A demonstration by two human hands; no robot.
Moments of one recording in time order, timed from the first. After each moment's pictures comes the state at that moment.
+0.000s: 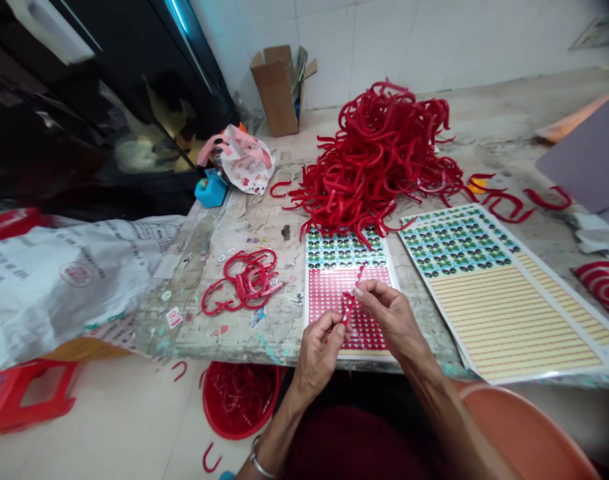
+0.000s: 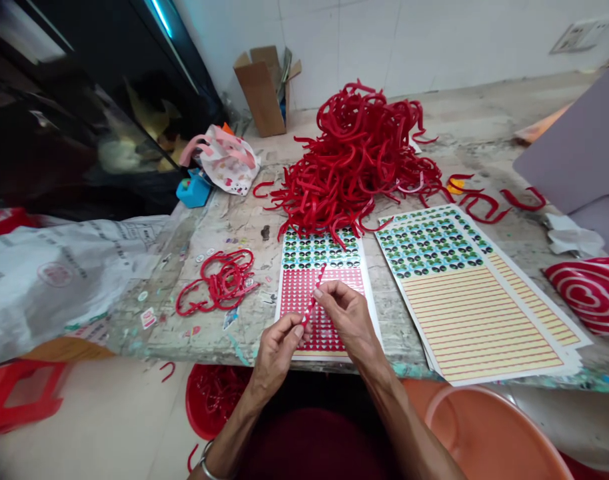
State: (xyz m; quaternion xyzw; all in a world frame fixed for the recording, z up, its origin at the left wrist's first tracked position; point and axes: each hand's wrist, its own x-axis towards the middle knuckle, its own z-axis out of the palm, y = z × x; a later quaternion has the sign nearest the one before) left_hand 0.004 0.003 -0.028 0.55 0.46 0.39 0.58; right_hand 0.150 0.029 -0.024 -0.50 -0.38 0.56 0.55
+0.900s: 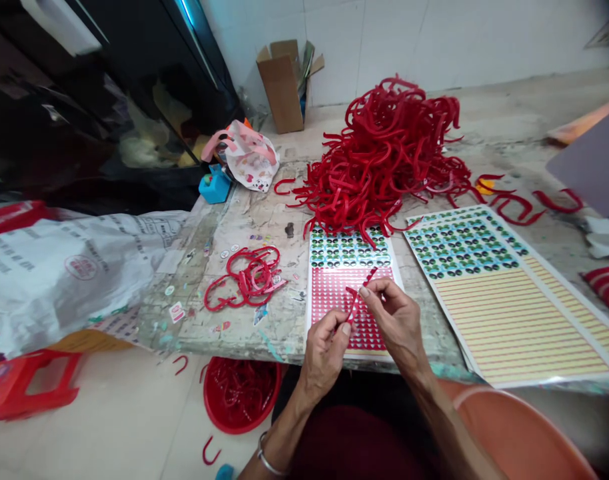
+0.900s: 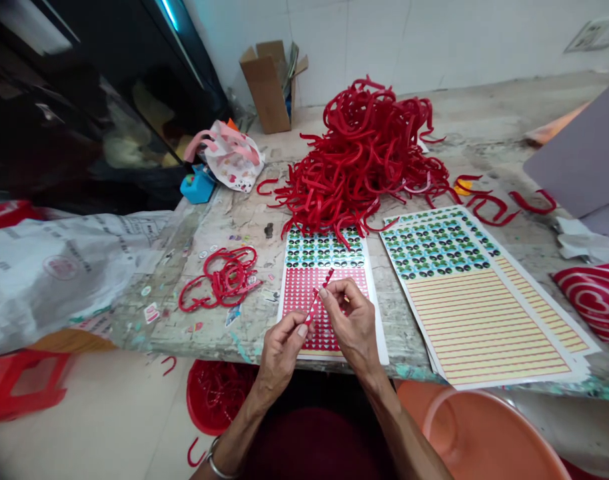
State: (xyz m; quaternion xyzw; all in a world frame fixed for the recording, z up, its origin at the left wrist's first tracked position) left_hand 0.008 0.001 -0.026 0.57 0.46 0.41 0.54; right_hand 0.142 0.028 -0.025 -0.56 -0.46 0.38 0.58
